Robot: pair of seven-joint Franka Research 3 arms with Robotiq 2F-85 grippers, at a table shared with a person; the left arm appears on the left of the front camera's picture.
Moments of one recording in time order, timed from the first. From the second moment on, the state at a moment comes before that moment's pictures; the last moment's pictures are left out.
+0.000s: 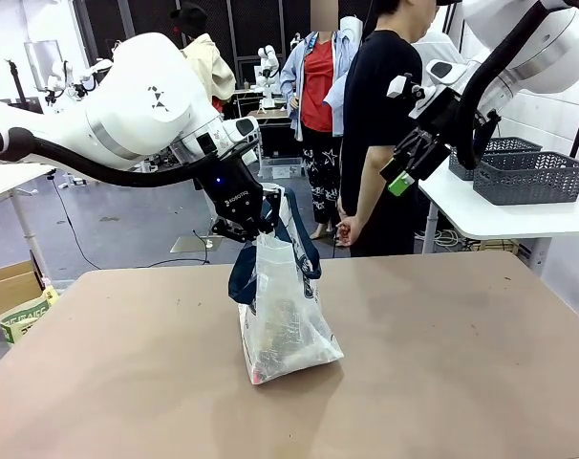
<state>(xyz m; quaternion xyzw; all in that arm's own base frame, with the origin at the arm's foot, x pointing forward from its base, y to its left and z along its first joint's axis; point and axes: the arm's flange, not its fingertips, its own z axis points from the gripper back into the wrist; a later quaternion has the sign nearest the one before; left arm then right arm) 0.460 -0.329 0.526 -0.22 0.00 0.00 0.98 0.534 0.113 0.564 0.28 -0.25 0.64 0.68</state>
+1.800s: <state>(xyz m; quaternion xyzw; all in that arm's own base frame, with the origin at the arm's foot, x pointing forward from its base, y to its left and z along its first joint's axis) 0.501 -0.192 0.653 0.04 -0.09 -0.04 0.99 0.534 0.113 0.564 0.27 -0.25 0.64 0.68</state>
